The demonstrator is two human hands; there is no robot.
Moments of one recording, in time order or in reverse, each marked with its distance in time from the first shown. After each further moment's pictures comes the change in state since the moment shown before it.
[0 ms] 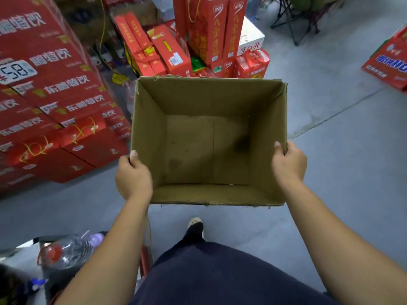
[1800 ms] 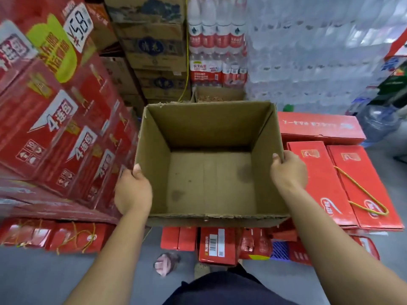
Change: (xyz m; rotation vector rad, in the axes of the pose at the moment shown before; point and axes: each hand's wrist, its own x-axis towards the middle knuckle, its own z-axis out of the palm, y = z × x) left_hand 0.712 0.365 0.315 0.232 0.269 -0.389; right_hand 0.693 -0.632 0.478 -0.222 -0.388 -0.446
